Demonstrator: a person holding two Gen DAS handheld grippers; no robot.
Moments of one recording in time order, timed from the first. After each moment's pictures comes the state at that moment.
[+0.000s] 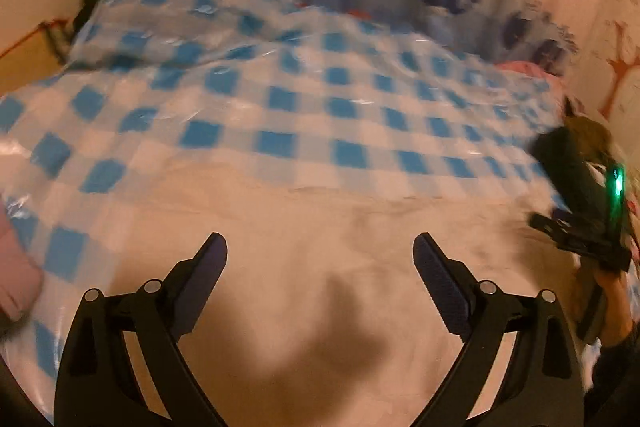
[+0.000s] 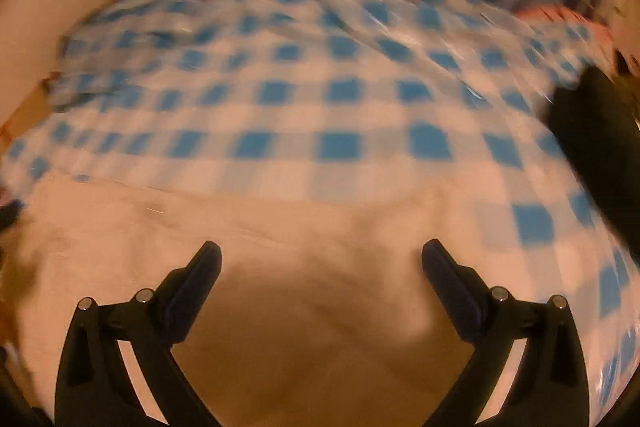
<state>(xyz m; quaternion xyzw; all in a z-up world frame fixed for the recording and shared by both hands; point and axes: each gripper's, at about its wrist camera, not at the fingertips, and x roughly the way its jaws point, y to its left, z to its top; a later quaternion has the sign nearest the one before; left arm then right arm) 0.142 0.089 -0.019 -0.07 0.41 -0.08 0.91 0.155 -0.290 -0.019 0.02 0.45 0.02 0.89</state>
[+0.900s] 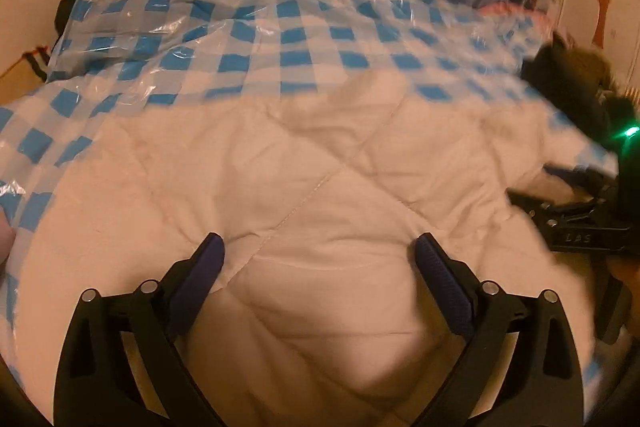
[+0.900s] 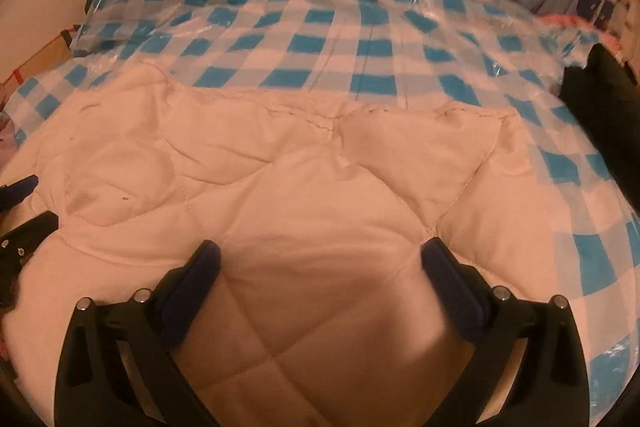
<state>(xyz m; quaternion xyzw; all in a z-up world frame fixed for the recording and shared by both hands) 0.075 0.001 -0.049 0.00 0.39 -0.11 0.91 0.102 -0.246 -0.052 -0.01 0.44 0.06 0.89</state>
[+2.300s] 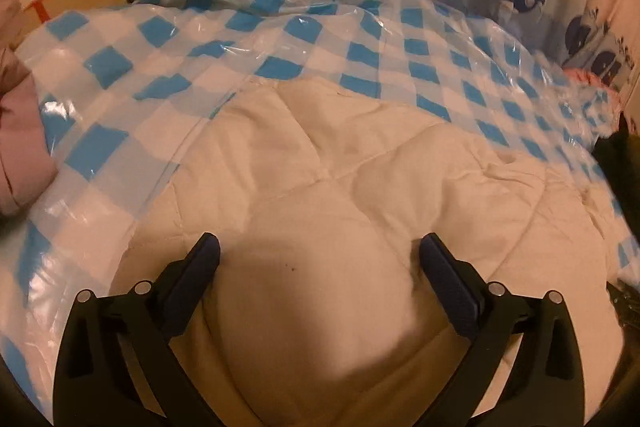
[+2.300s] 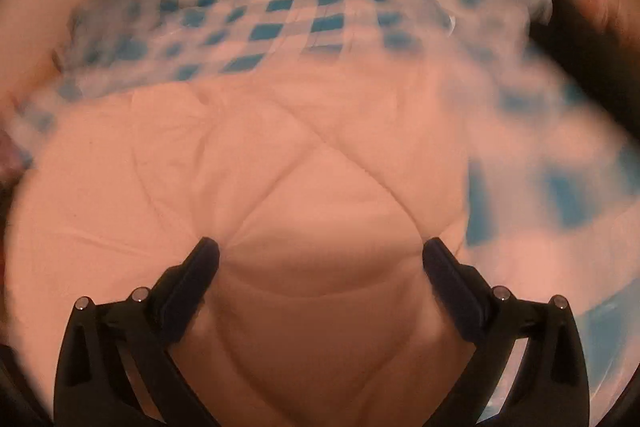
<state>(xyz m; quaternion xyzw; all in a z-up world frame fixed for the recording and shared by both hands) 0.105 0.106 -0.074 -0.08 0.41 0.02 0.91 0.074 -0.325 -0.077 0.09 0.45 0.06 0.89</state>
